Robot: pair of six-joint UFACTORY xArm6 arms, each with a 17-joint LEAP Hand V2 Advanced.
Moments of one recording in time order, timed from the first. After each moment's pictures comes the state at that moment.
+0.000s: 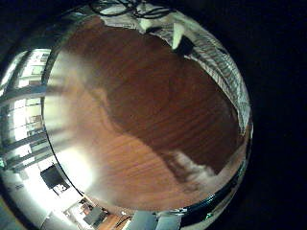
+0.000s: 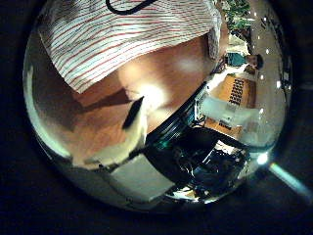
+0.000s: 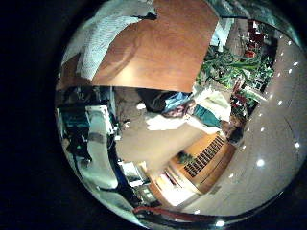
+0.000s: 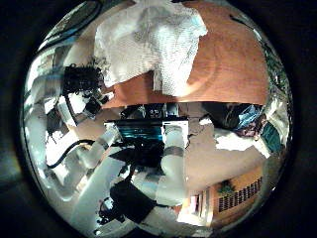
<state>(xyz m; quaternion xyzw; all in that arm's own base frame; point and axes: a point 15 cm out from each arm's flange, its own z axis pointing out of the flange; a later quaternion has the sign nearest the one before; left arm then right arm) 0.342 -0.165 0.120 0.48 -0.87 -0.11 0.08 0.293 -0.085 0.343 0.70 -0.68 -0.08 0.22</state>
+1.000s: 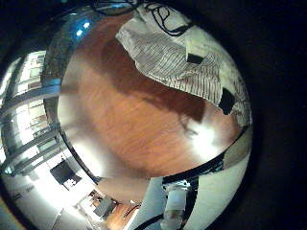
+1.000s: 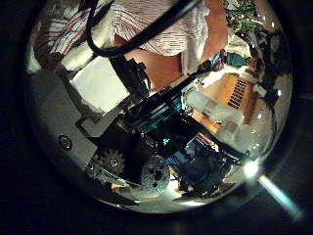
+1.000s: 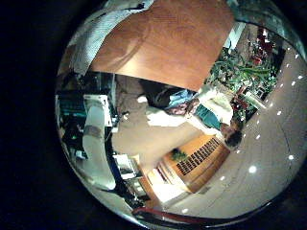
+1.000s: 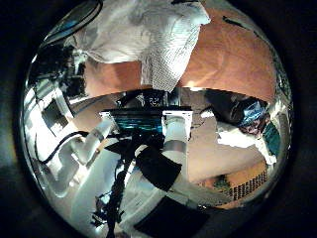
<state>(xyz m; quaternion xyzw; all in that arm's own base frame) 0.380 -0.184 0.233 0.47 -0.86 -0.17 0.10 0.276 -0.059 0.284 0.73 -0.63 -0.11 0.25</state>
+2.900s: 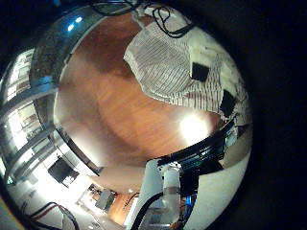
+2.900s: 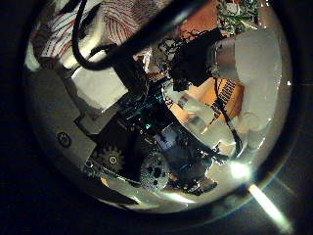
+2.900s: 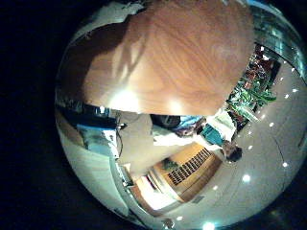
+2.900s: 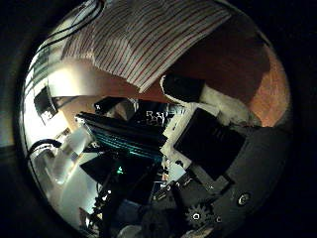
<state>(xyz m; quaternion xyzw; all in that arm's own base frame) 0.409 -0.184 0.285 0.48 -0.84 -0.20 0.15 0.281 0.011 0.131 0.76 -0.60 -0.05 0.26</state>
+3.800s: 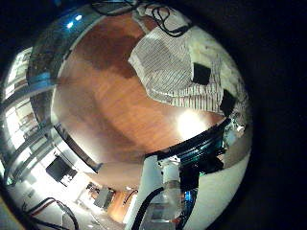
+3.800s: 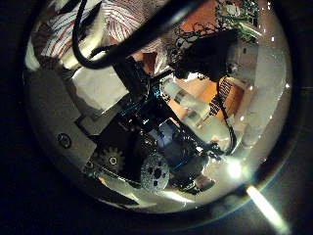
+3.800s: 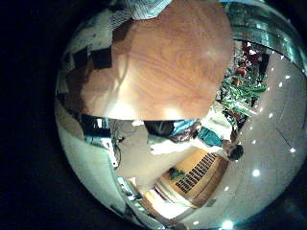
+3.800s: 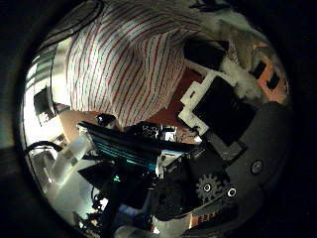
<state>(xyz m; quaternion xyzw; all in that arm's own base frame) 0.397 -0.165 0.303 0.48 -0.83 -0.20 0.18 0.287 -0.006 0.200 0.75 -0.62 0.00 0.21</state>
